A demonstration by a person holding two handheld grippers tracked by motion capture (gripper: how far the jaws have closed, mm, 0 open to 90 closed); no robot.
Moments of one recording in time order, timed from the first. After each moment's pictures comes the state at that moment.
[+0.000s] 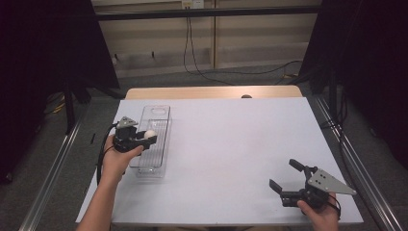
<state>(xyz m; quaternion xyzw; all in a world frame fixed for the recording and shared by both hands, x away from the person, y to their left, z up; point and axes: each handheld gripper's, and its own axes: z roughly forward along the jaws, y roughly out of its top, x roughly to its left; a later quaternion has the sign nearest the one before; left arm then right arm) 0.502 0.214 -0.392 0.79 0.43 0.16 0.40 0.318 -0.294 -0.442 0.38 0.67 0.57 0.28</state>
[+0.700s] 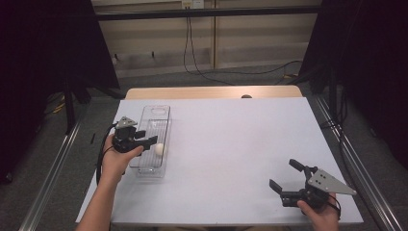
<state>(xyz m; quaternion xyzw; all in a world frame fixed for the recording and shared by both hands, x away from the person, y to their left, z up) 0.501 0.215 -0.390 0.79 0.43 0.16 0.41 0.318 -0.294 -0.442 0.38 0.67 0.57 0.28</state>
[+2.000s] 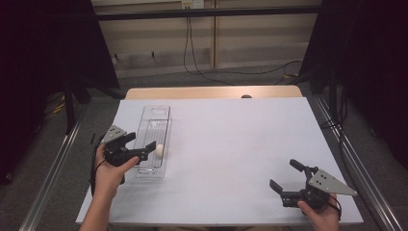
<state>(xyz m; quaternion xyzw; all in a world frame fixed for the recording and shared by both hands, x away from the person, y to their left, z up) 0.460 0.226 -0.385 0.74 0.42 0.19 0.49 0.316 -0.295 -0.441 0.37 0.67 0.57 0.28</state>
